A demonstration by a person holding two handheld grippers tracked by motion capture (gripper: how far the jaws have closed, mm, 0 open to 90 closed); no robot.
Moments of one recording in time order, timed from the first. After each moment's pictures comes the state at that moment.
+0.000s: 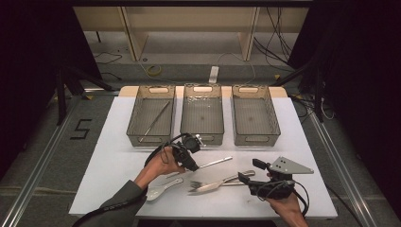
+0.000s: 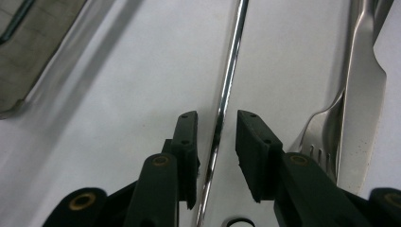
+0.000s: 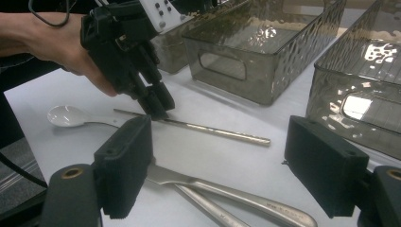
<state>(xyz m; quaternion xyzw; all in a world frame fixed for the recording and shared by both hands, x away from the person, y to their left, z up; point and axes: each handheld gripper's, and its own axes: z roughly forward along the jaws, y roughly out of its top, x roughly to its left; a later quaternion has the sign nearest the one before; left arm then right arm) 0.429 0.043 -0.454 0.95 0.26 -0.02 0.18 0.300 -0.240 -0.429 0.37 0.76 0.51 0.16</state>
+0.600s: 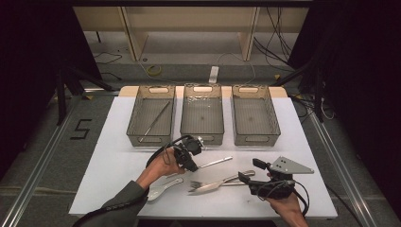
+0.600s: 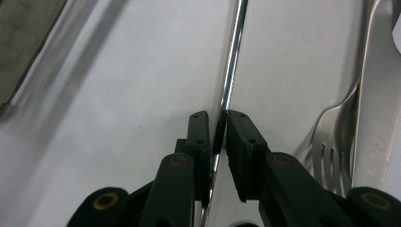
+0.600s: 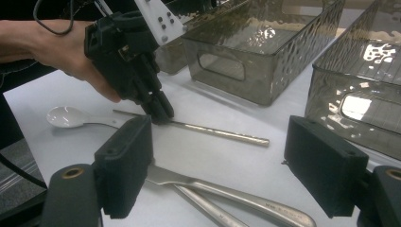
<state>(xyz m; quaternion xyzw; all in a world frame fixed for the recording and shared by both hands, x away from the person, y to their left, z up) 0.427 0.039 -0.460 0.96 0.25 0.00 0.16 0.300 -0.241 -0.429 0.38 0.75 0.51 0.16</state>
